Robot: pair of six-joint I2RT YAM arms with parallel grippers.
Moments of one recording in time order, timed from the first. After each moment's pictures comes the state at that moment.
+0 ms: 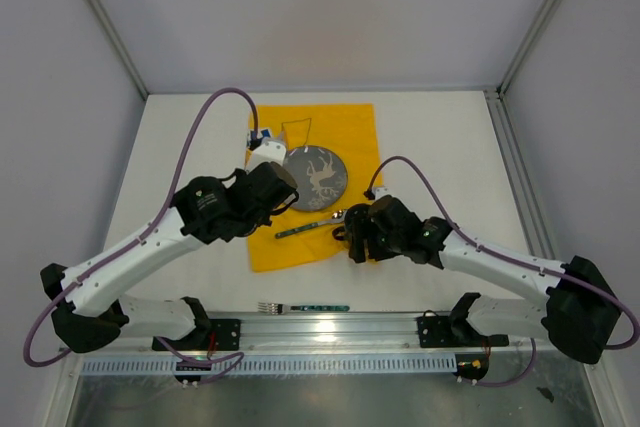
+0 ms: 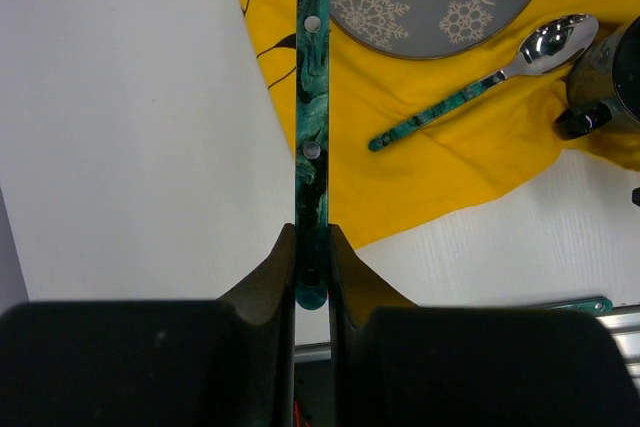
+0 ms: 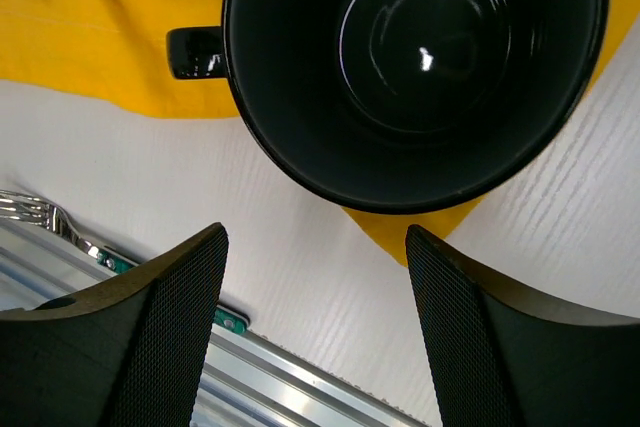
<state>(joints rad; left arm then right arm) -1.01 1.23 1.44 -1.22 -0.65 -0.53 0.83 1.16 0.67 -0.44 0.05 0.61</state>
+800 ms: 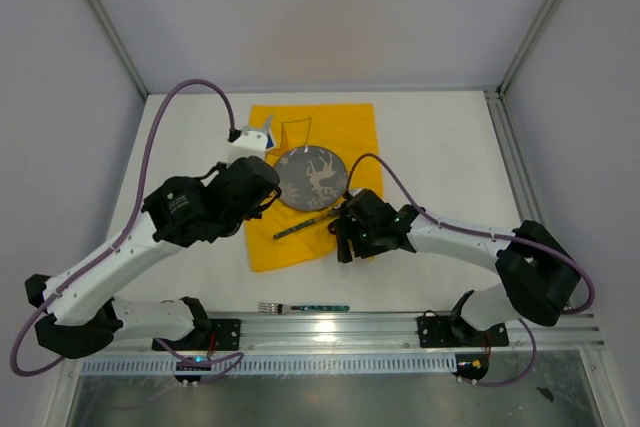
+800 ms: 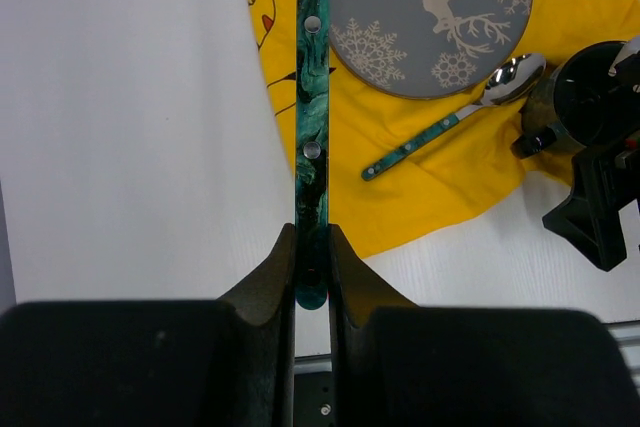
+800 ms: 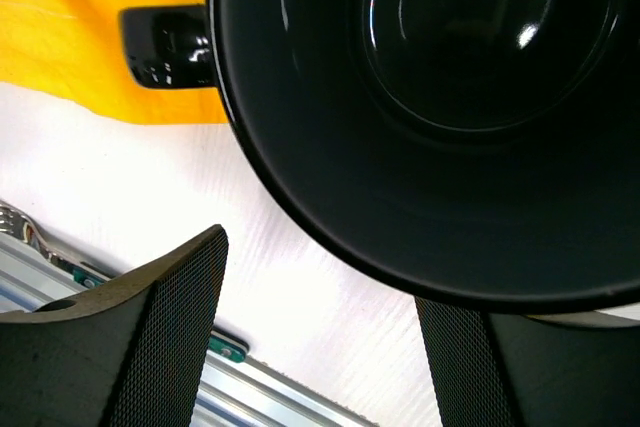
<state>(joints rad) -1.01 1.18 1.52 -1.25 -0.70 -0.56 0.83 1.43 0.76 -0.38 -0.04 0.53</state>
